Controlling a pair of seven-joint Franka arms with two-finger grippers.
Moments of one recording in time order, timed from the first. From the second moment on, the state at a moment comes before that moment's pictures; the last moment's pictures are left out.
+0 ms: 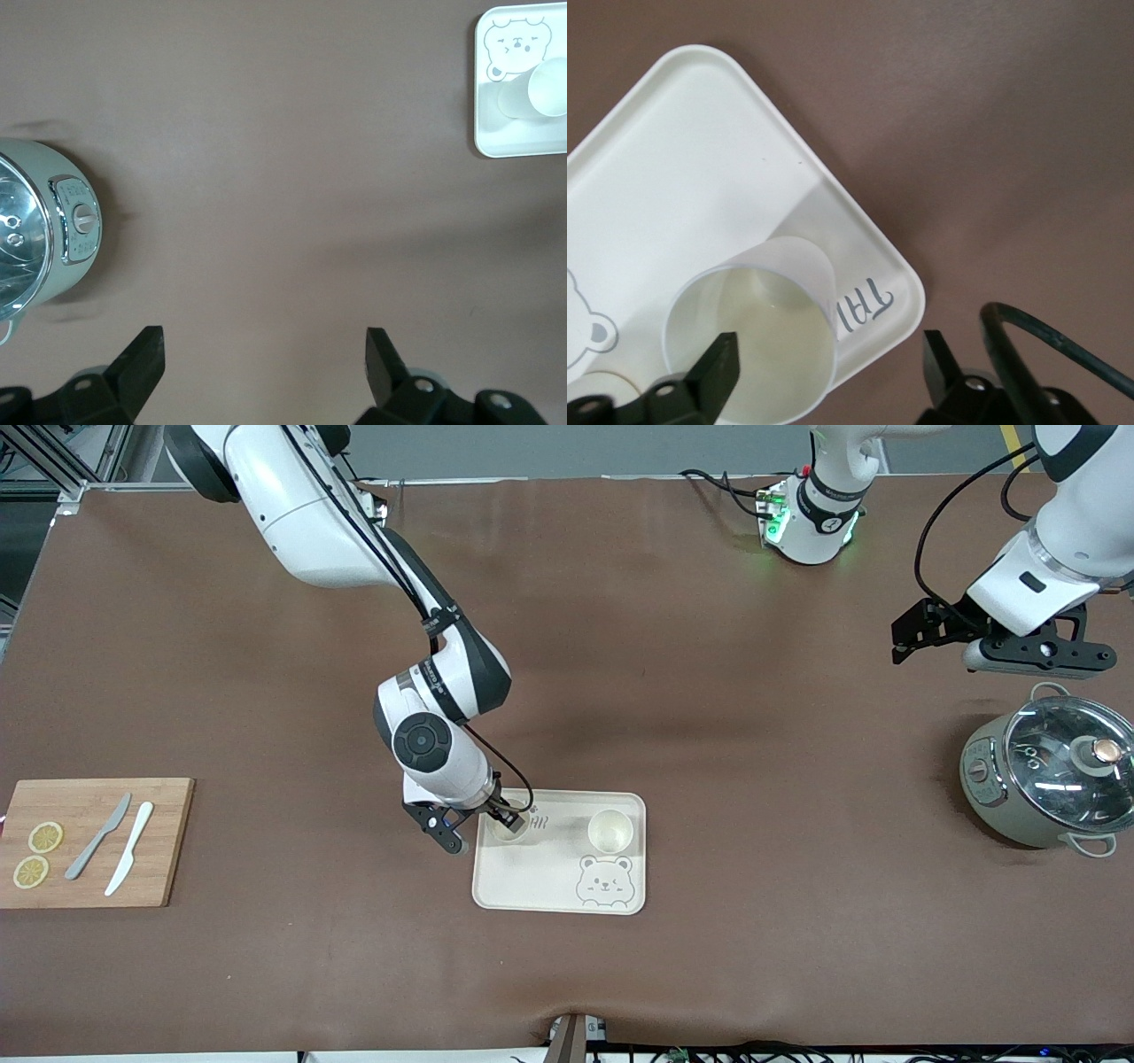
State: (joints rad) left arm -0.04 -0.13 -0.08 -1.85 -0.04 1.76 0.00; right arm 0.53 0.78 0.01 -1.37 0.11 2.16 1.21
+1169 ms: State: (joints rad) left arm -0.04 -0.13 -0.09 -1.83 -0.04 1.77 -0.04; right arm 0.33 0.53 -0.02 -1.14 0.10 1.51 0.93
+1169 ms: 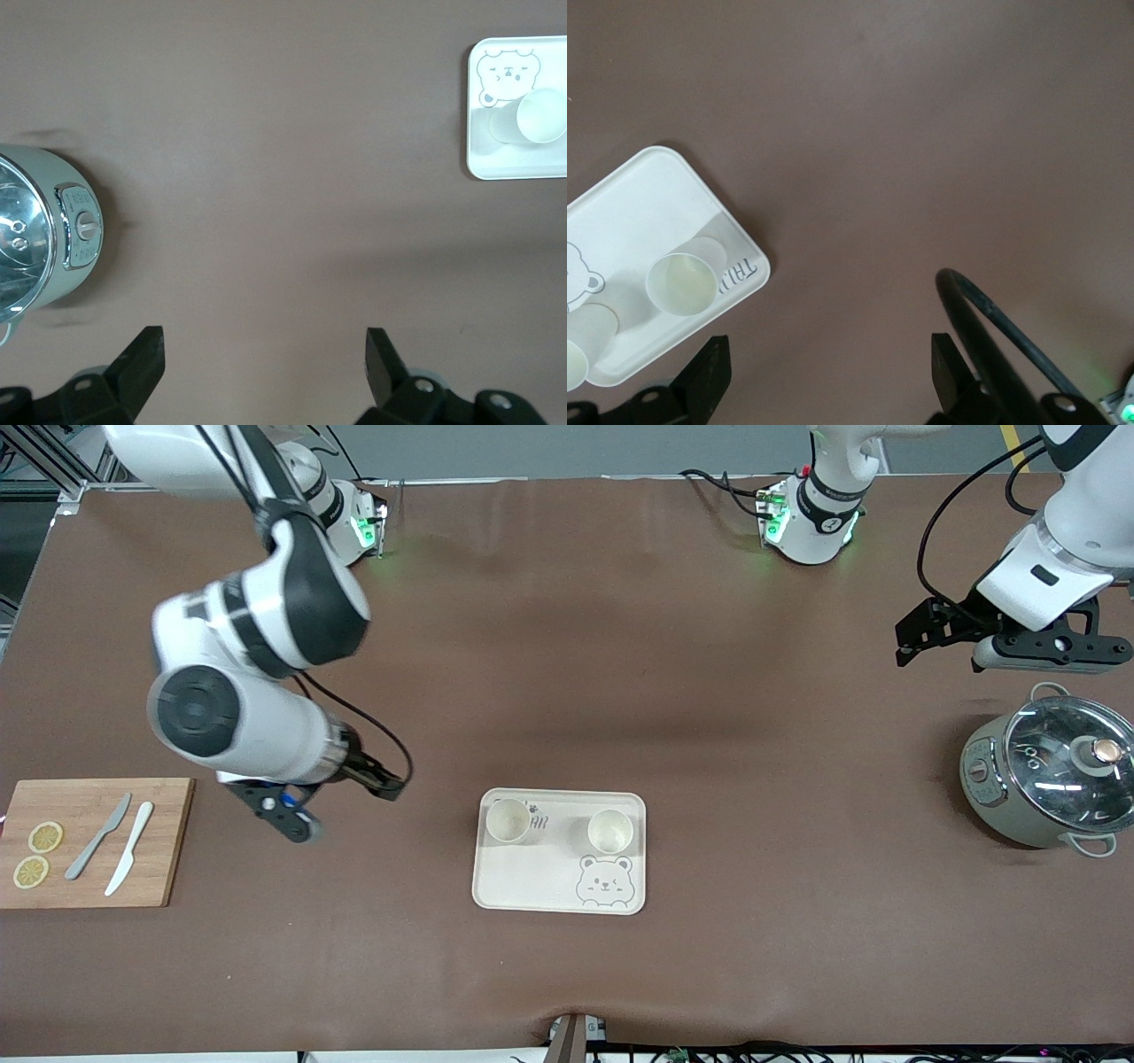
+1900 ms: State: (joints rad) left arm -0.05 -0.13 -0.10 -1.82 -0.04 1.76 -0.04; right arm 0.10 0.22 -0.02 -1.41 0.10 1.48 0.33
